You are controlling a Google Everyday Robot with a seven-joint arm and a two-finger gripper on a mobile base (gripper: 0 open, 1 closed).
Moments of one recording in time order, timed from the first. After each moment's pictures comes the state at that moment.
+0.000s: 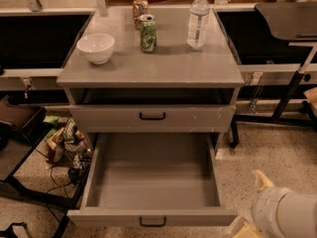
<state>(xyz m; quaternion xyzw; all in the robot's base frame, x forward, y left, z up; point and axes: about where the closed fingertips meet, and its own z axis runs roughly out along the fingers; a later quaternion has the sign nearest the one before) 0.335 -0.194 0.711 -0.44 0.85 0.03 0.29</state>
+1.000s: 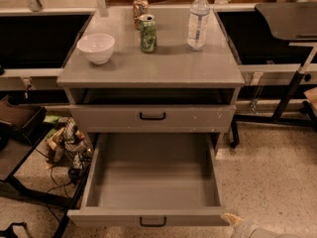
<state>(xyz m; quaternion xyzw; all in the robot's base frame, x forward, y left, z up) 0.329 -0.196 0.519 -0.48 0.82 0.03 0.30</state>
